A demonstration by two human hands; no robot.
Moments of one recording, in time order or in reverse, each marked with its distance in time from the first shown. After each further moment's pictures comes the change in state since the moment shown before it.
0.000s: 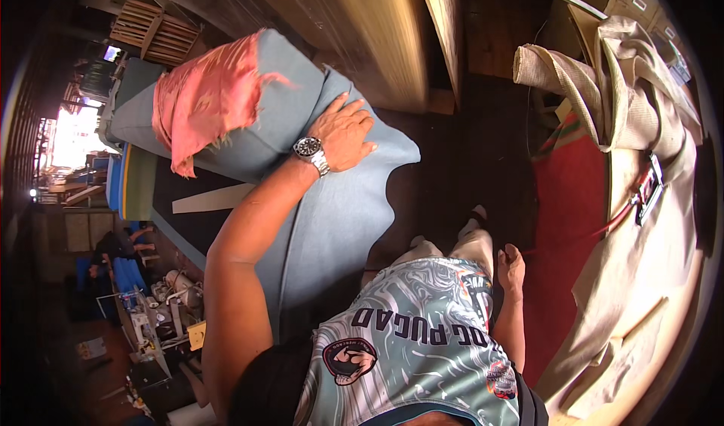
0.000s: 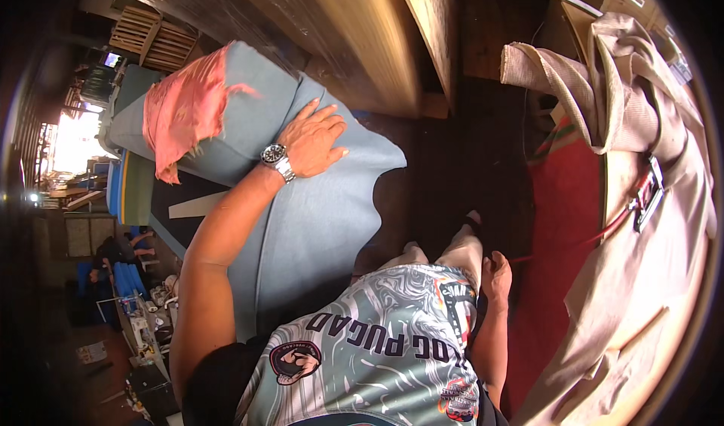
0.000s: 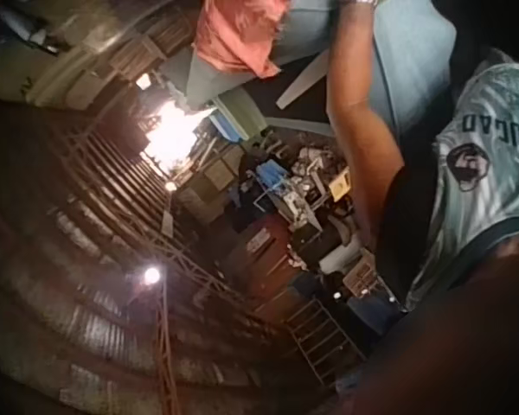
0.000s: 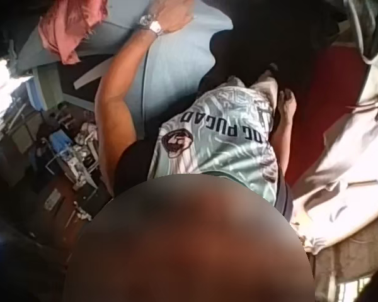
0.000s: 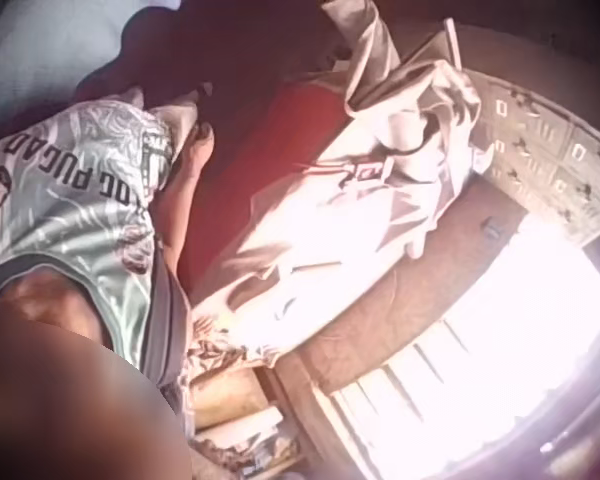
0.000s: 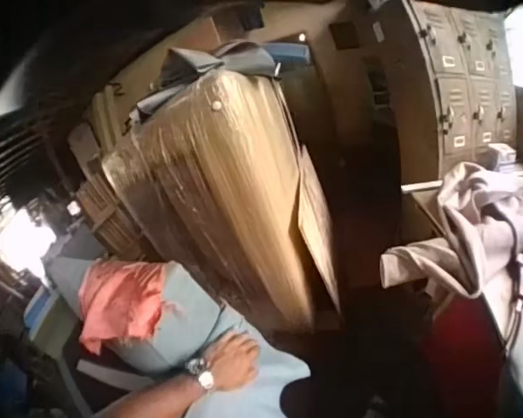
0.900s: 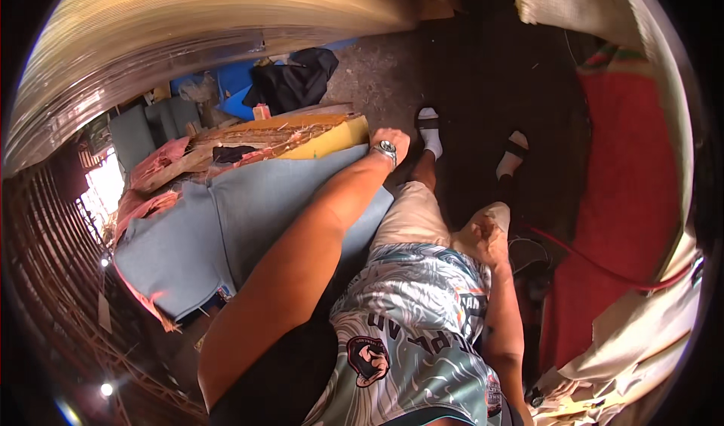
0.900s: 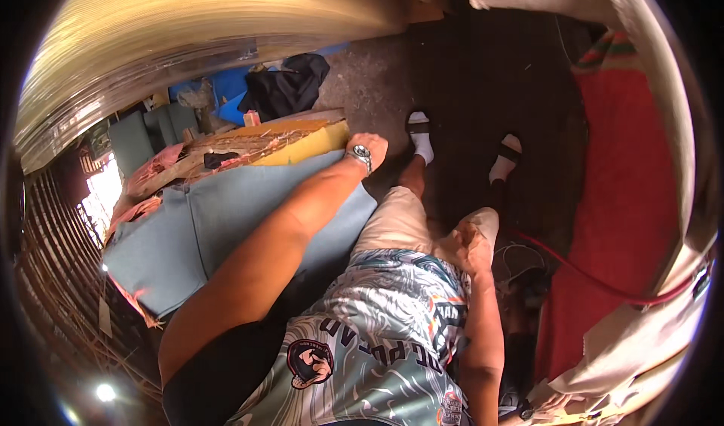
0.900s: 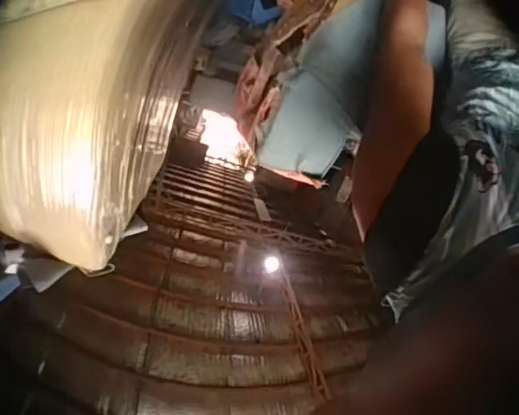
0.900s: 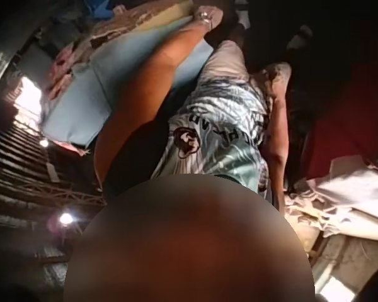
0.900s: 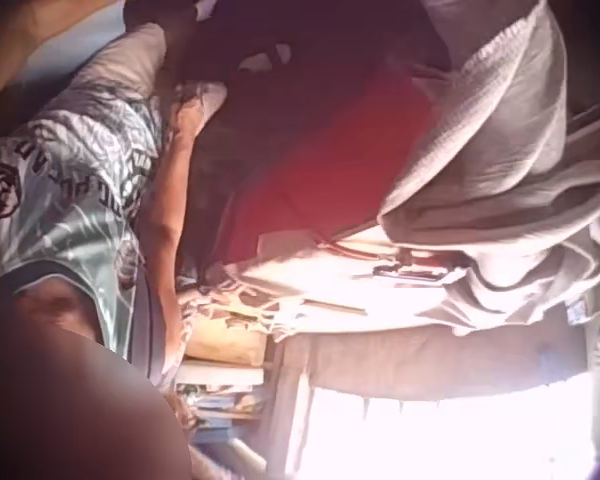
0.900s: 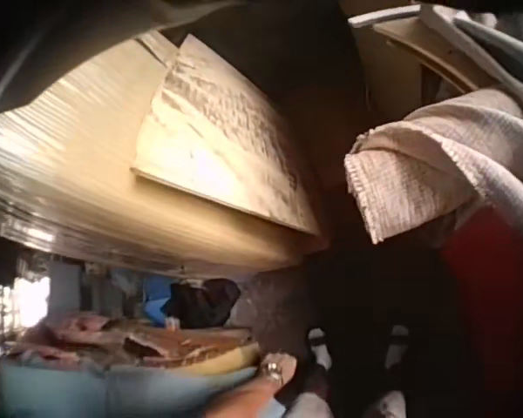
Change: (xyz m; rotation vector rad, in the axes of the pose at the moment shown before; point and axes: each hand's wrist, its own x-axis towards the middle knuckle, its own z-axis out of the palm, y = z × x) left_hand 0.227 0.078 0.375 -0.030 -0.784 -0.062; right_hand 0.107 -0.006 0.122 0.256 -0.597 0.431
